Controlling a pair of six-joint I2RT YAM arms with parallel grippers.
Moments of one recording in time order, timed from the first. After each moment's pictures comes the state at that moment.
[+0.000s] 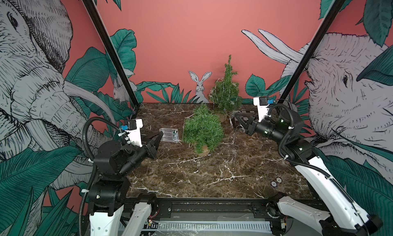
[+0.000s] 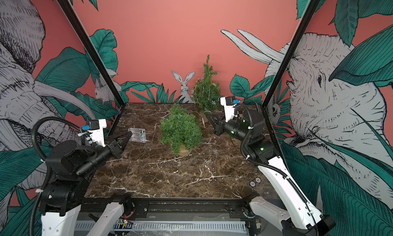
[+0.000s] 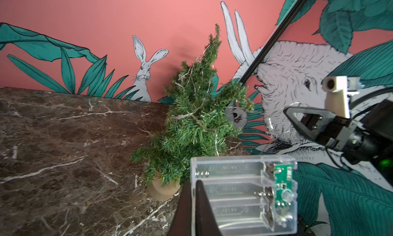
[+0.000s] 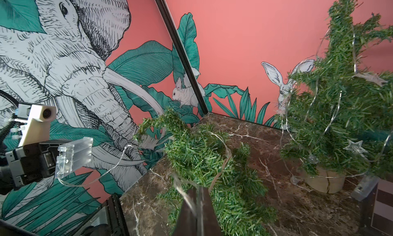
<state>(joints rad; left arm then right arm) -0.10 0.57 1.13 -0.71 0.52 -0.43 0.47 1.01 1.20 -0.27 -0.46 0.34</state>
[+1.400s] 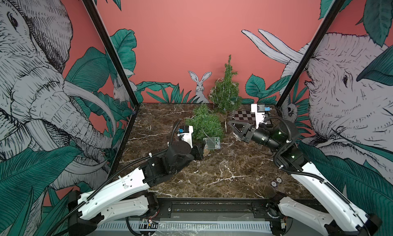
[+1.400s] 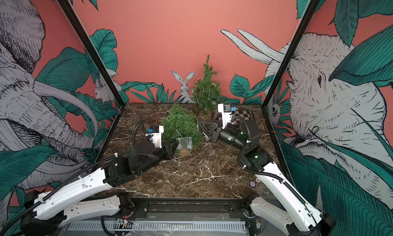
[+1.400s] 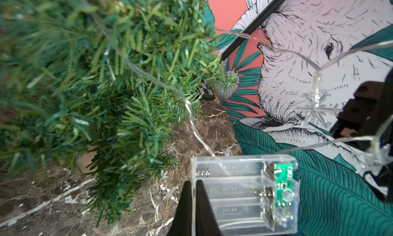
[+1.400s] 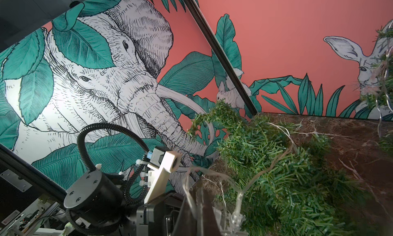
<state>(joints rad) -1.12 0.93 0.94 -0.36 -0.38 -0.87 0.58 0.94 1.01 0.02 -0.52 0.65</state>
